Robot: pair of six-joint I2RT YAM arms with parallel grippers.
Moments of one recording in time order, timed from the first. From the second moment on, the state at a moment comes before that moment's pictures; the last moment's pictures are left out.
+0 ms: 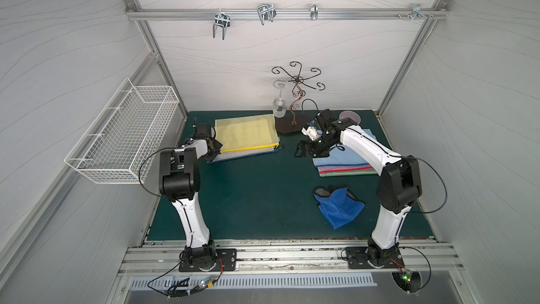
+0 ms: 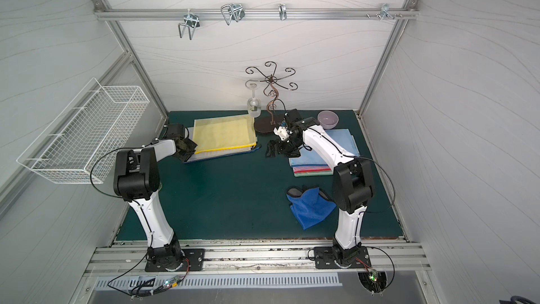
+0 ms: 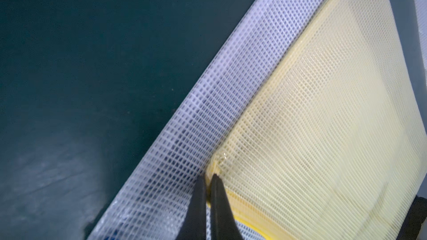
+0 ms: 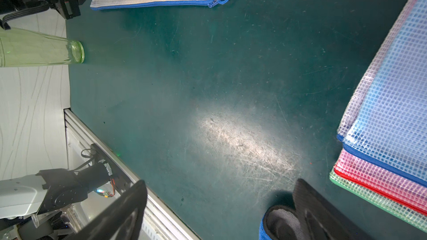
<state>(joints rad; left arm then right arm) 0.14 2.02 1.29 -0.31 0.05 -0.84 0.48 1.86 1.63 -0.99 -0.48 0.19</state>
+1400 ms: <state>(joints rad) -0.28 0.61 0.40 -0.85 0.06 -1.09 0.55 1.66 1.35 -1.14 -0.29 0.31</state>
